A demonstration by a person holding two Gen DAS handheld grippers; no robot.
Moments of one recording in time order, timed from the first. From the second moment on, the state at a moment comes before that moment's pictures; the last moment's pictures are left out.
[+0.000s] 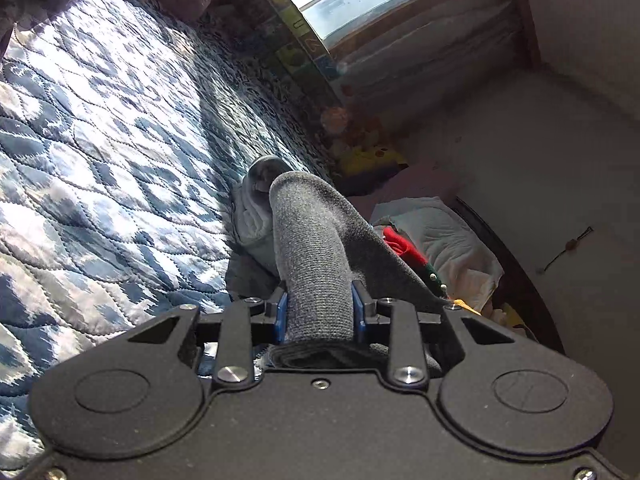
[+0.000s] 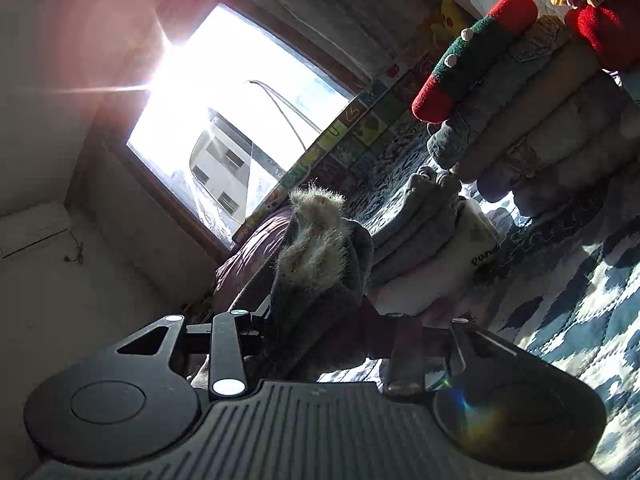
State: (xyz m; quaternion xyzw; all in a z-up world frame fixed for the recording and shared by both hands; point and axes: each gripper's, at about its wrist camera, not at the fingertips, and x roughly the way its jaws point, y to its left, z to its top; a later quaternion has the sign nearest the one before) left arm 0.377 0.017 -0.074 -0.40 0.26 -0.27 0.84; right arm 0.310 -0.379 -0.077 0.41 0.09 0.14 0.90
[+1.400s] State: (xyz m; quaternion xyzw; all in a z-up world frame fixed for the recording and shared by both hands) left arm 0.268 0.047 -0.097 -0.36 0.37 -0.16 0.84; right arm 0.232 -0.337 -0.117 0.33 0.33 0.05 0.88
